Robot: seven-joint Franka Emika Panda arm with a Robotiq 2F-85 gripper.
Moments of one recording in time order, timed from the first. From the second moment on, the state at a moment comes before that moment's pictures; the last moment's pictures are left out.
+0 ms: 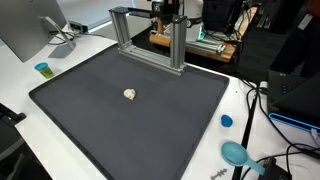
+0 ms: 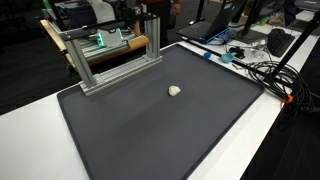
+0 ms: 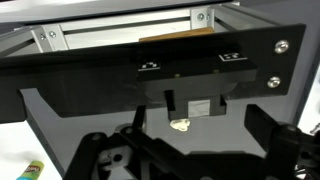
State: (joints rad) arm -0.05 -0.74 0.04 -2.72 0.01 2.18 0.10
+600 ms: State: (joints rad) arm -0.05 -0.73 0.03 -2.73 0.01 2.15 0.08
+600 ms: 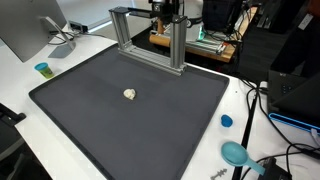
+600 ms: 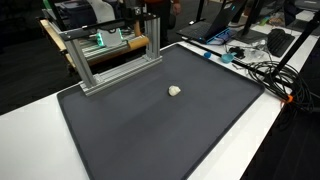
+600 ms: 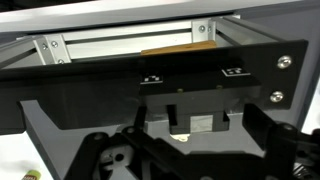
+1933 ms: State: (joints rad) arm -0.04 -0.74 0.06 -2.73 0.00 2.12 0.09
